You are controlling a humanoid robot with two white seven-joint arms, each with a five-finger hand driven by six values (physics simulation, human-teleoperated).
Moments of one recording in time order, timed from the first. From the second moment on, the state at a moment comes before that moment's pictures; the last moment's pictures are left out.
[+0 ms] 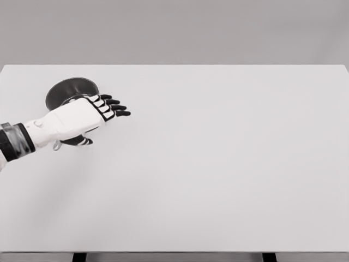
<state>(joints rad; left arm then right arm) -0.22 0.59 -0.11 -1.80 -0.63 -0.57 -0.61 0.06 0.00 -0.08 0.05 -0.27 -0.07 0.21</state>
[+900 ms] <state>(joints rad) -0.19 0.50 -0.05 -1.76 -0.84 -0.49 -0.61 0.06 0.00 -0.08 0.05 -0.27 -0.07 0.21</state>
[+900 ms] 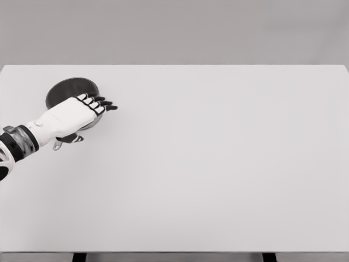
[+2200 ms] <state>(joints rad) -0.18 0.49 0.01 -1.72 -0.88 -0.43 -0.61 0.06 0.00 -0.08 0.05 -0.27 -0.07 0.21</state>
